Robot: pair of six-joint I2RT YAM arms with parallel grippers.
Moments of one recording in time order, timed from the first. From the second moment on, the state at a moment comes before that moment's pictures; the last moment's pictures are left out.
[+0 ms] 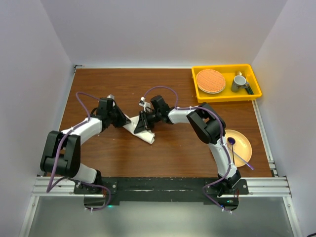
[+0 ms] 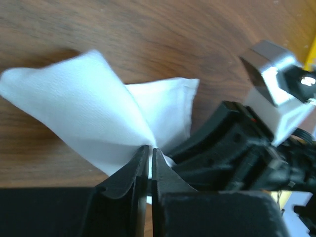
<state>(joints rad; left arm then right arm) -0.20 1.45 0.73 -0.11 0.23 -0.79 0.72 2.27 1.40 0.12 -0.80 0.64</state>
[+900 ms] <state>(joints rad) -0.15 1.60 0.74 -0.03 0.21 -0.77 0.98 2.13 1.61 -0.41 0.00 0.05</state>
